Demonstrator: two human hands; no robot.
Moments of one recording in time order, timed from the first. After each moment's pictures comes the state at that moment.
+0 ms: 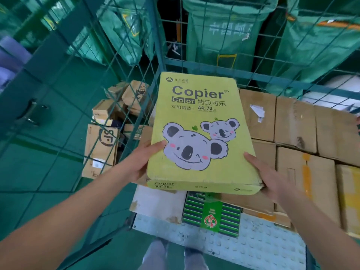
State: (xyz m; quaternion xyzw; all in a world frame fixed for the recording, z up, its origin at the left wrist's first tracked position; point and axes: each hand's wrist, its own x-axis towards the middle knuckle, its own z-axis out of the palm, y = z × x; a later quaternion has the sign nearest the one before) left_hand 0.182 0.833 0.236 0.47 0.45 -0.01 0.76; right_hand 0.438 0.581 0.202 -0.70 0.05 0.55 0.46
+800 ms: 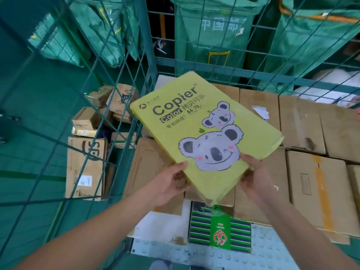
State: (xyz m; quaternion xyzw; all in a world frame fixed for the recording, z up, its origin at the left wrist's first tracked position) left_hand 0.221 0.855 0.114 0.26 0.45 -0.04 0.85; right_hand 0.410 0.679 0.129 -0.60 0.16 0.40 0.68
